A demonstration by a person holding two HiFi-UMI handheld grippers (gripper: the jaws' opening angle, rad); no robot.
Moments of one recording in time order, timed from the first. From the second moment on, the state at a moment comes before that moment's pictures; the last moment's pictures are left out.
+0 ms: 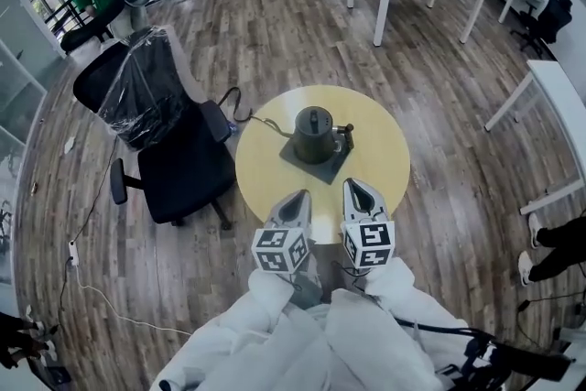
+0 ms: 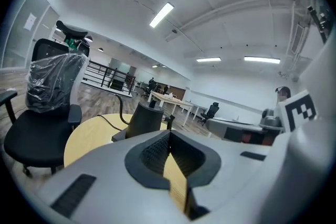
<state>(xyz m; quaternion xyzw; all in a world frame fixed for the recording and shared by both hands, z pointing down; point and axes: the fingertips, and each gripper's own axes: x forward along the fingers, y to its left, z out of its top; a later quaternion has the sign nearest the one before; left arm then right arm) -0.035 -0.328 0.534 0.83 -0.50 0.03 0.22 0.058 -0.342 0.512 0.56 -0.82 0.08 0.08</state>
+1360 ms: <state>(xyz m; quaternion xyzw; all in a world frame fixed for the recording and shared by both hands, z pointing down) -0.025 -0.215 0.467 0.84 -0.51 -0.01 0.19 0.050 -0.220 0.460 0.56 -0.82 0.07 0.05</state>
